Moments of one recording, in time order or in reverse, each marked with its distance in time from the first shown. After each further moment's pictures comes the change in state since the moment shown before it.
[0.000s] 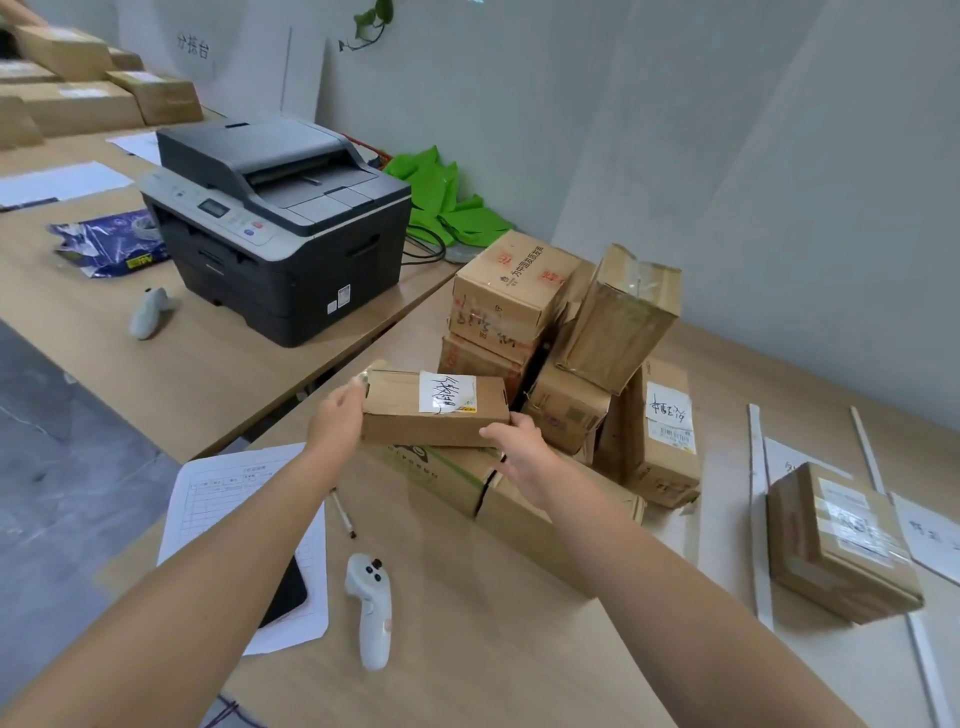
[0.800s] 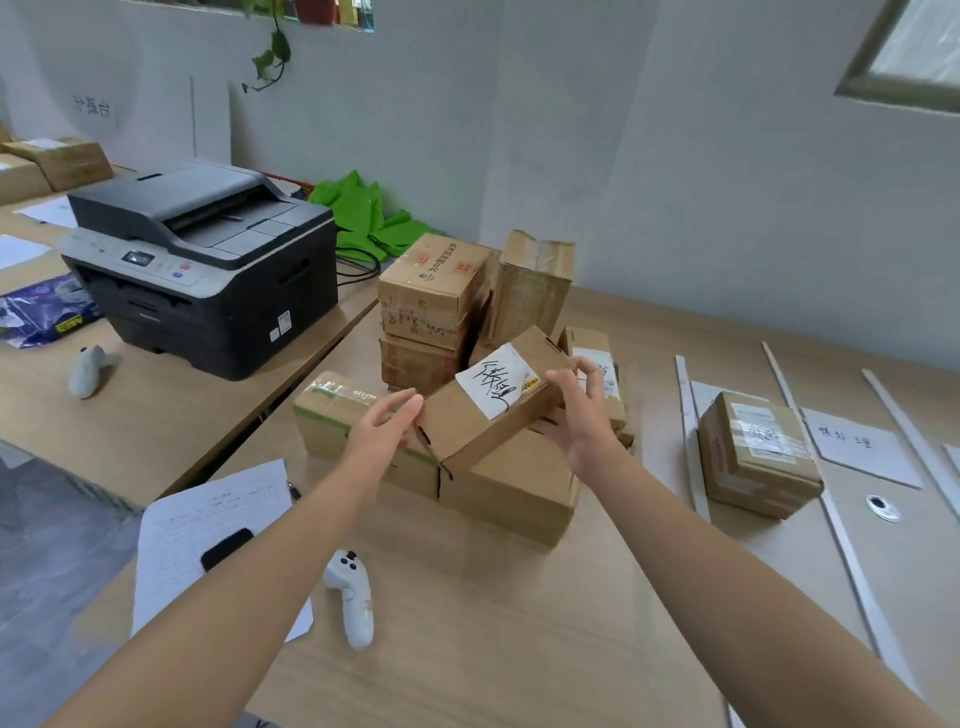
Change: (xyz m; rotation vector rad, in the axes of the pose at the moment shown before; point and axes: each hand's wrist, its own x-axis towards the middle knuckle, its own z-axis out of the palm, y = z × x) left_hand -0.093 0.012 0.062 -0.155 -0.374 0.156; right_hand -0.097 0.014 -0.117 0.621 0.197 -0.334
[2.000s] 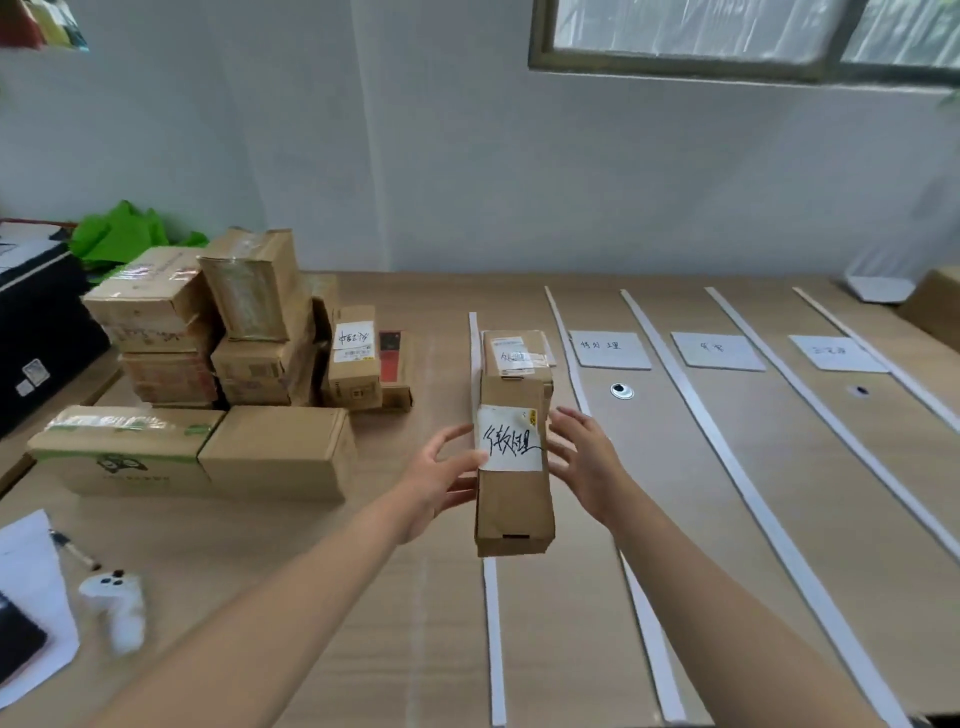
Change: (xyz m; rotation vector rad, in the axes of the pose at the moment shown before) left_hand -0.210 -0.048 0.341 0.051 -0.634 -0.182; right_hand -0.178 -0.053 -0.360 0.117 0.229 0.025
